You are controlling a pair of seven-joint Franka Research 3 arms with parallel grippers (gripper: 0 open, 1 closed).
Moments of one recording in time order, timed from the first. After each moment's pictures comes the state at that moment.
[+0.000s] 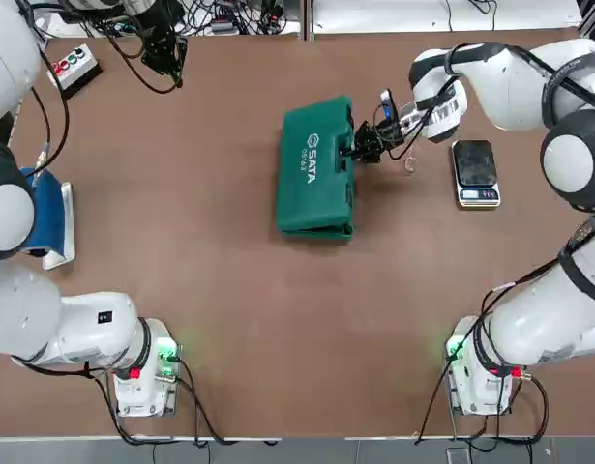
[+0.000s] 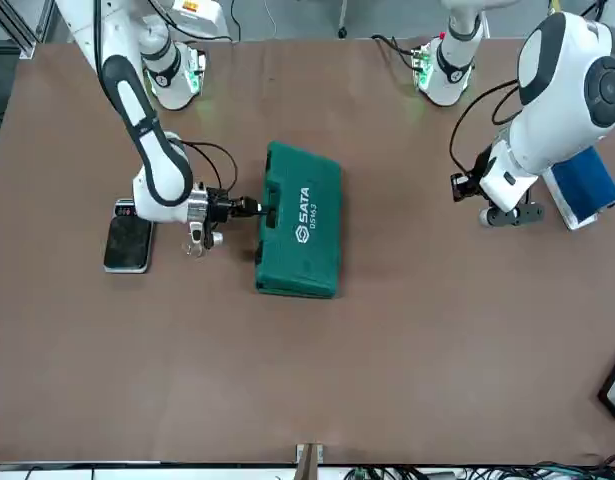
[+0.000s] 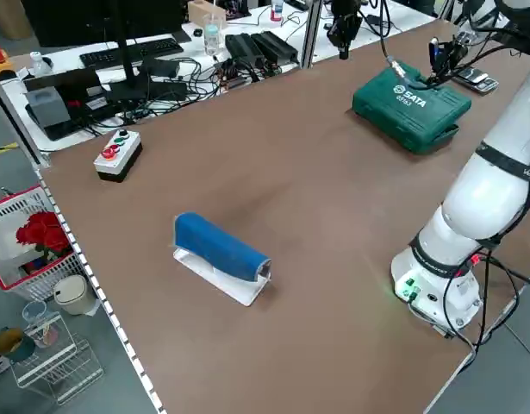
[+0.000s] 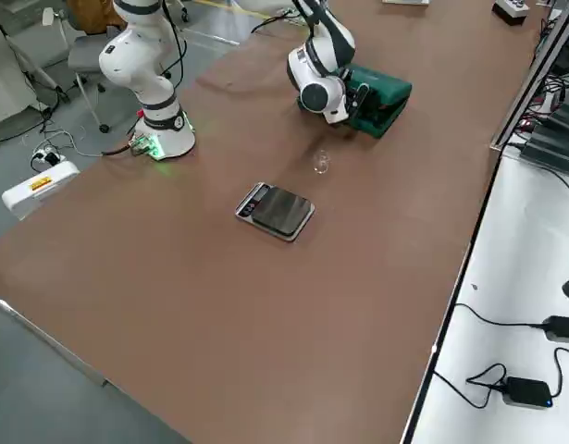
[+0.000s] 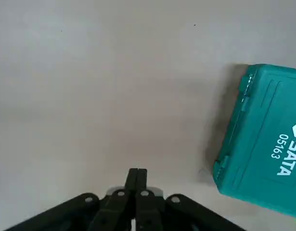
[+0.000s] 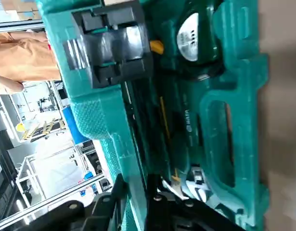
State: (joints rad) left arm 0.10 0.02 -0.34 -1.85 -0.17 1.77 -0.30; right arm 0.13 0.34 0.27 -2.22 1.43 2.17 -0.60
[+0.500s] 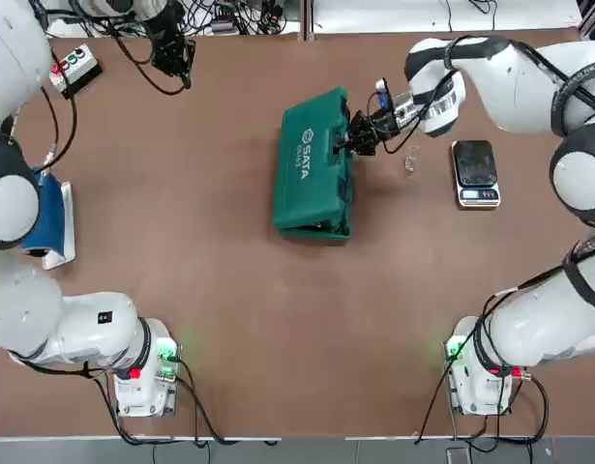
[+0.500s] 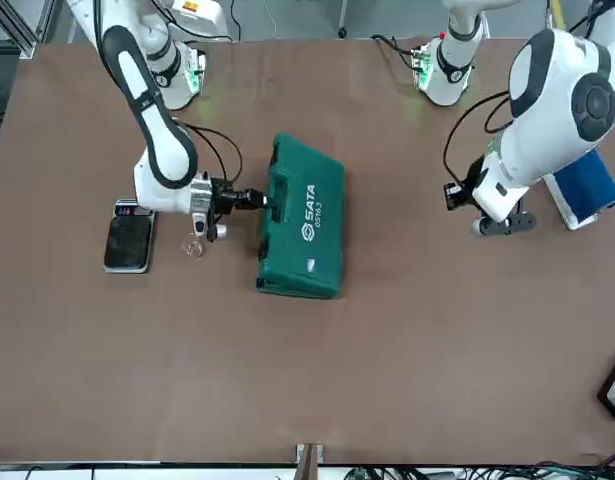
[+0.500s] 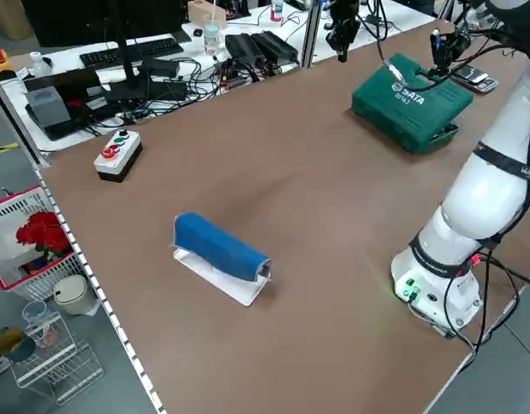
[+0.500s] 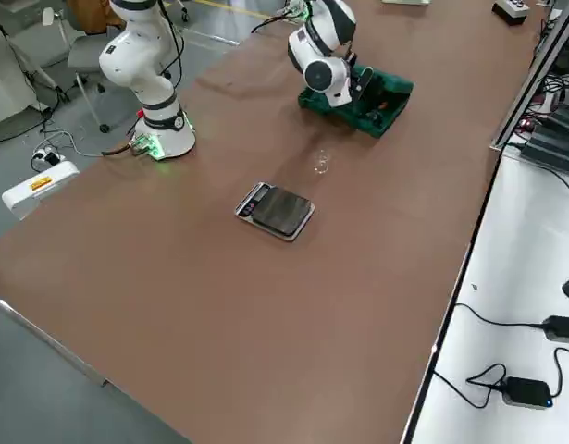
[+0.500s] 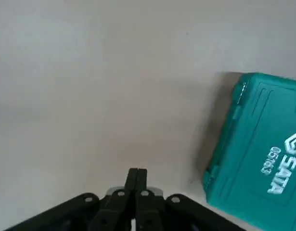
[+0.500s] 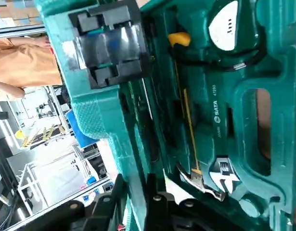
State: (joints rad) left arm 0.08 0.08 -0.37 -1.85 -0.17 1.87 -0.36; right arm 0.16 0.27 0.31 -2.21 1.43 2.23 -0.46
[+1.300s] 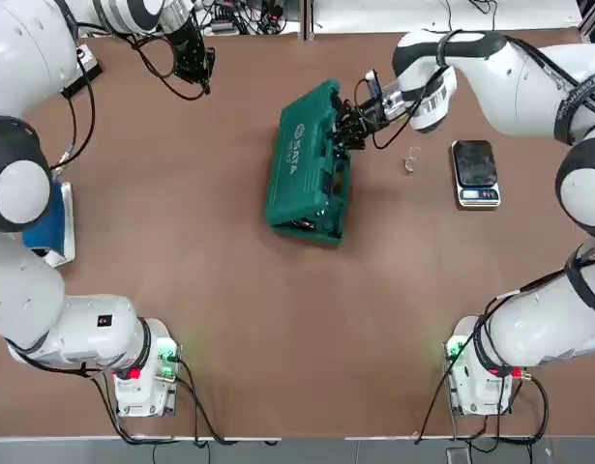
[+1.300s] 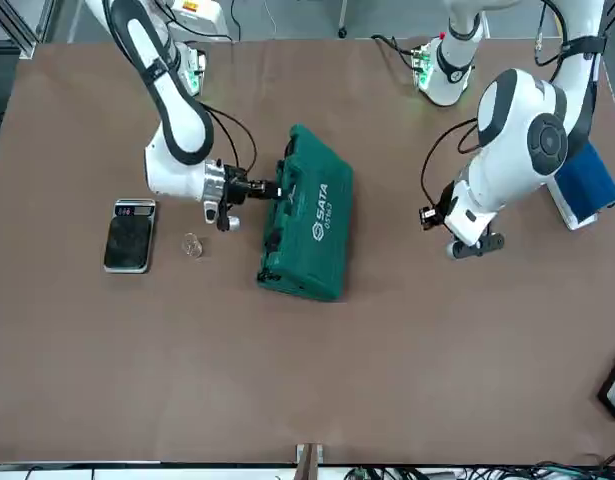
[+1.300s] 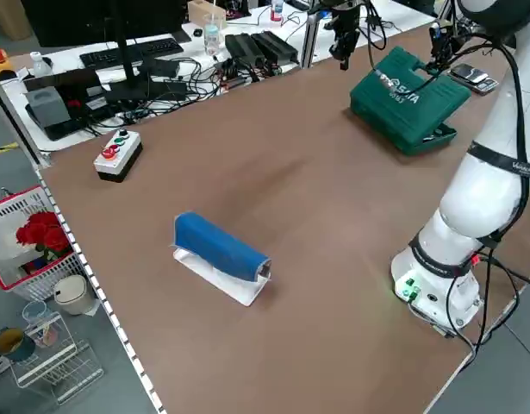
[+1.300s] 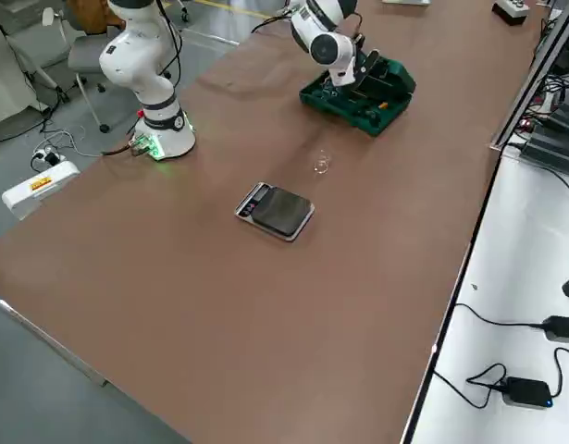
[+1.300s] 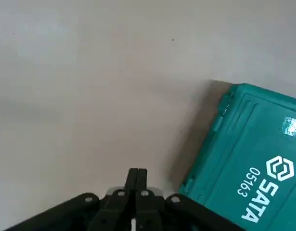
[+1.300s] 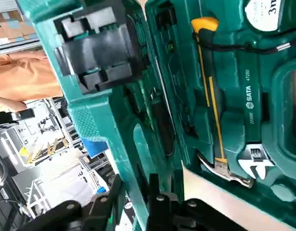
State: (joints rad) left arm 0.04 0.16 -0.38 -1.85 -0.17 1.97 -0.43; right arm 0.16 0.24 0.40 -2.17 1.43 2.31 -0.28
